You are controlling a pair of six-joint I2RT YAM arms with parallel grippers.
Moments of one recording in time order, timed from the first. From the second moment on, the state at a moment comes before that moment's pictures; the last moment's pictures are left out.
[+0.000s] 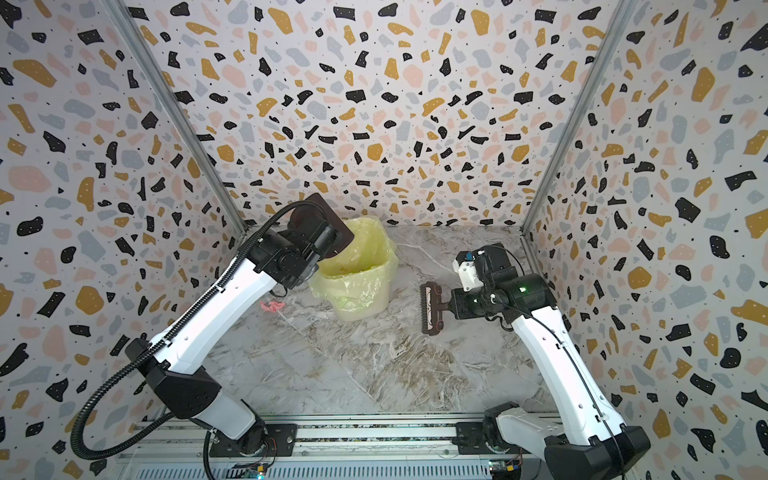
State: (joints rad) left arm -0.68 1.60 1.85 -1.38 -0.89 0.27; right arm 0.34 1.15 1.36 -1.25 -0.22 0.15
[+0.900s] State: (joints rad) left arm -0.85 1.60 1.72 -1.07 -1.29 0.67; right arm 0.41 1.13 1.32 -1.24 -0.24 0.27
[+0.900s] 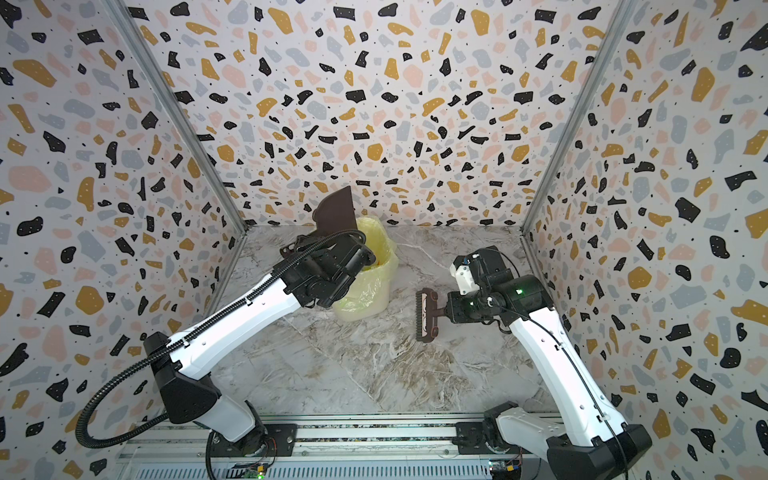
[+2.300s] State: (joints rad) left arm -0.83 1.09 1.41 -0.98 -0.58 0.09; right arm 1.30 1.78 0.83 0.85 0.19 1.25
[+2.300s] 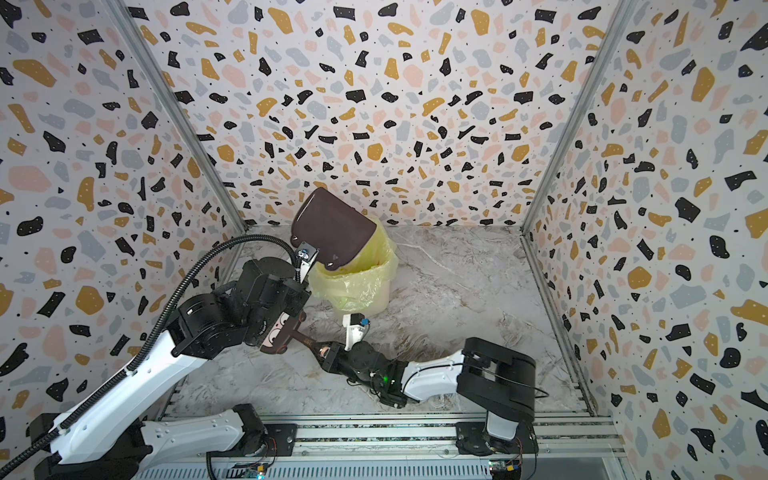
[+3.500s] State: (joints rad) left arm -0.83 0.94 1.33 -1.04 -0.45 0.00; right arm 1.26 1.99 1.10 0.48 0.34 1.61
